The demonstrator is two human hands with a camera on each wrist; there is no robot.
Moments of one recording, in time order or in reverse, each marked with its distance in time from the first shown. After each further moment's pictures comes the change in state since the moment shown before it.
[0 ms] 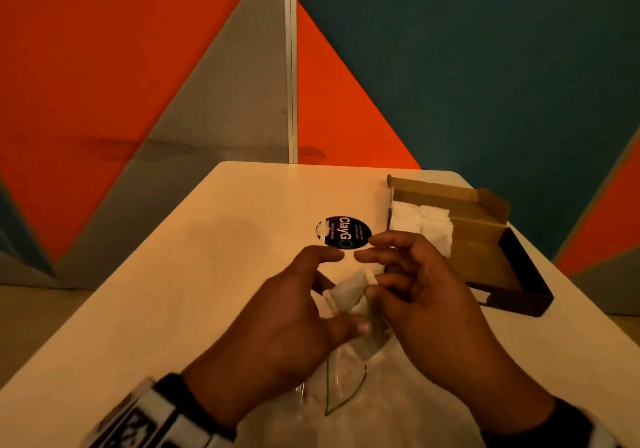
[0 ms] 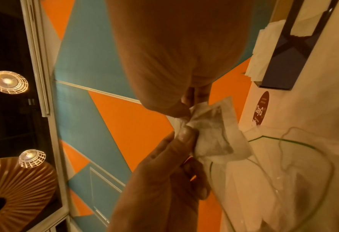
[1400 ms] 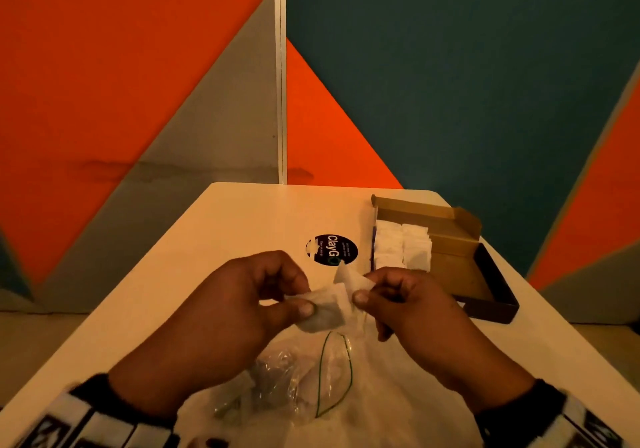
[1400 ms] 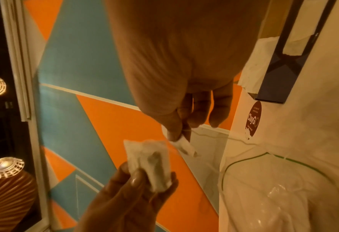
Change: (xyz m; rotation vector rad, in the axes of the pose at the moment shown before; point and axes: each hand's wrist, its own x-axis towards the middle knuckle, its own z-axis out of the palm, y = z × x) left_hand -0.021 0.002 -0.056 -0.171 0.004 0.151; right_hand -0.002 -0.020 -0.014 -0.078 -0.085 0.178
